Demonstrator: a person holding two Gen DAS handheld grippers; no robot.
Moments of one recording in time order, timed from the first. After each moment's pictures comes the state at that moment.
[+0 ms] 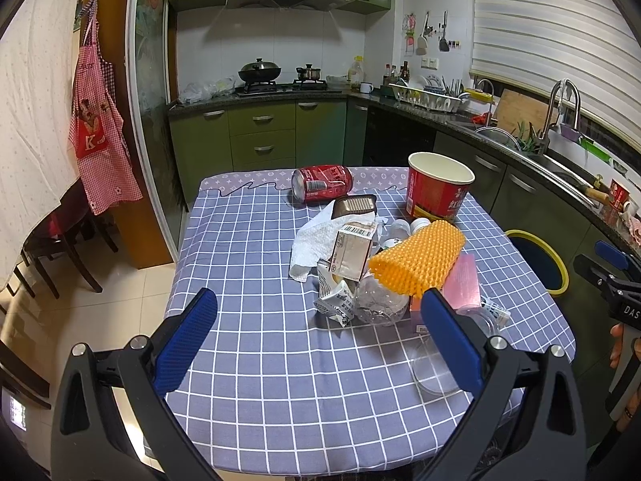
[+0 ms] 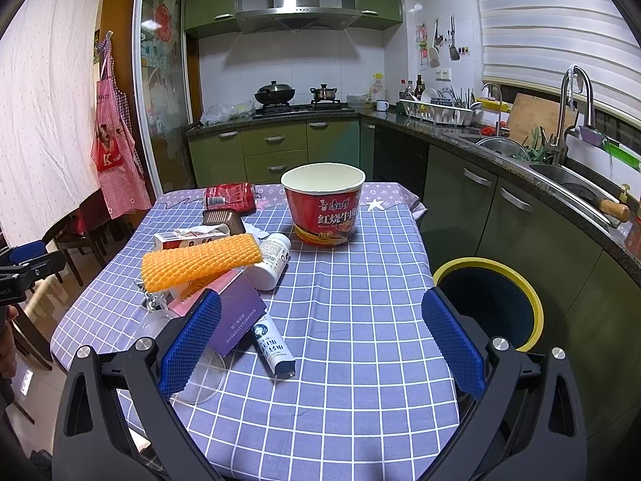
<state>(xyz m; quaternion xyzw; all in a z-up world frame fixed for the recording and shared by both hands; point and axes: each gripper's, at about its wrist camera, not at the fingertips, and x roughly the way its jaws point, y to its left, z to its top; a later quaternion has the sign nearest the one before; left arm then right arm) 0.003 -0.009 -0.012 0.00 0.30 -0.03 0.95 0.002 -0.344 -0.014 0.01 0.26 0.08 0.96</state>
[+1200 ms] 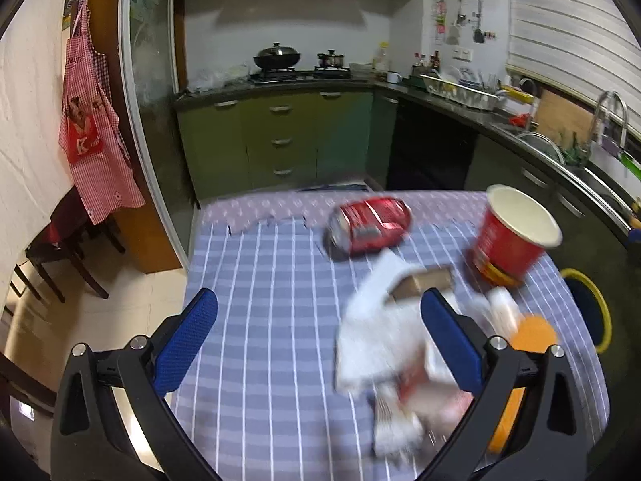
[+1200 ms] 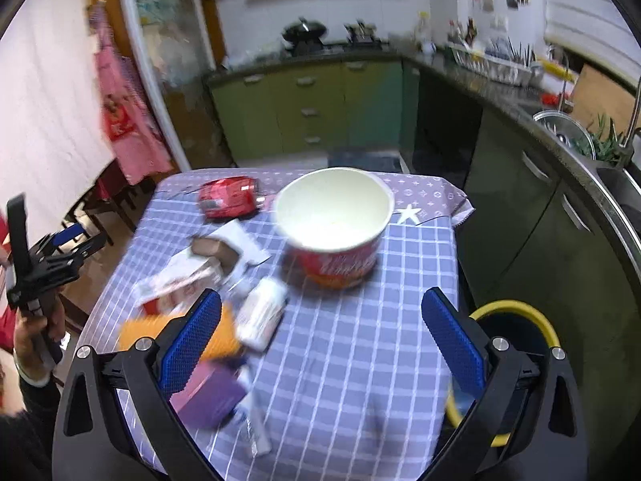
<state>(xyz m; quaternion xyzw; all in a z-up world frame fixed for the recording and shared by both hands) 0.188 0.031 -0.008 0.00 0.34 0.00 0.94 0.211 -0.361 0.040 0.00 0.41 0.15 0.90</state>
